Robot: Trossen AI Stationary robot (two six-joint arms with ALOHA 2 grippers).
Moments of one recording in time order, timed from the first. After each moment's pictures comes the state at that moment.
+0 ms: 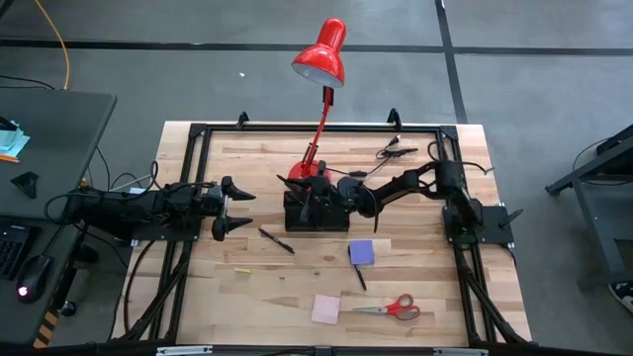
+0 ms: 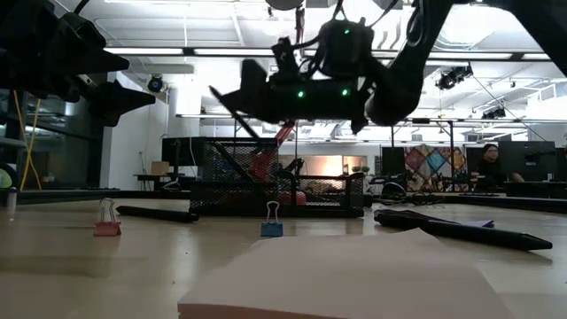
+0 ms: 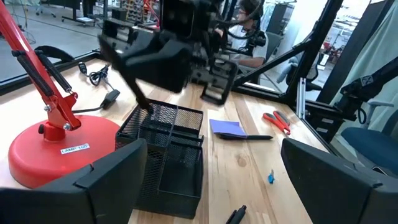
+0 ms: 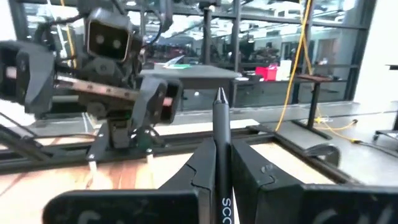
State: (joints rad) left arm 0.09 0.16 0.01 0.05 -0.02 -0.24; right arm -0.06 2.15 1.05 1.22 0.20 -0.05
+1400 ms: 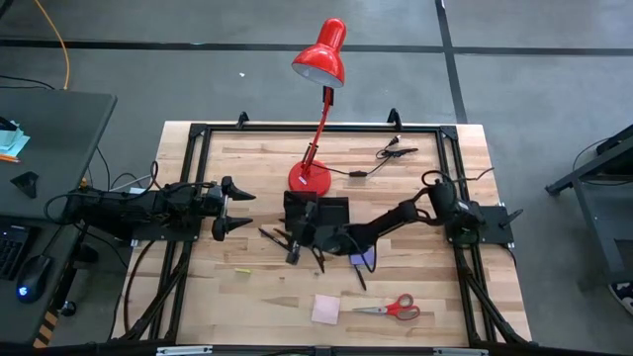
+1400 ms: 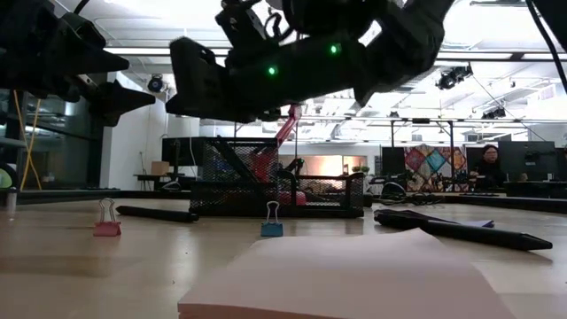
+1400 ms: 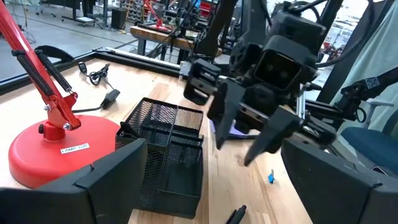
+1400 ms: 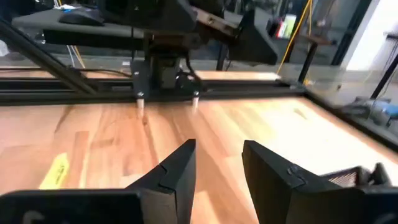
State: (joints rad) left arm 0.09 0.16 0.01 0.05 -0.02 -0.24; right arm 0.23 2.21 1.28 0.79 0.57 -0.04
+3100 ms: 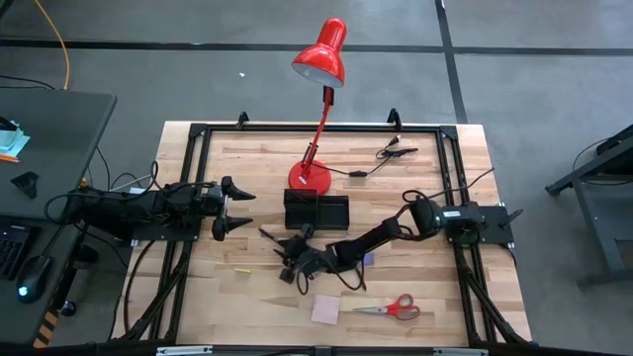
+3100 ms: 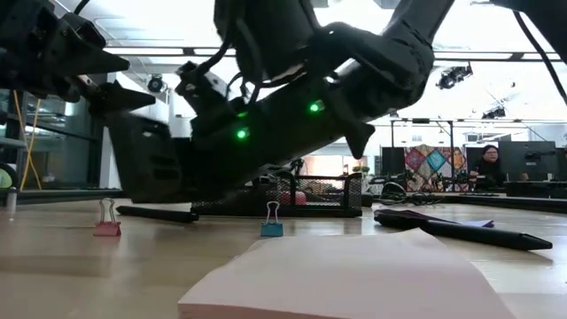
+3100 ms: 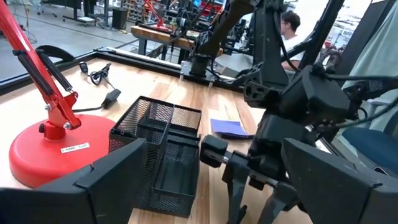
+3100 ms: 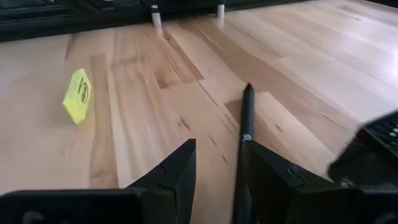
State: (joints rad) left arm 0.09 0.16 0.01 0.05 -0.03 -0.24; right arm 0.30 2.43 1.48 0.51 0.60 0.29
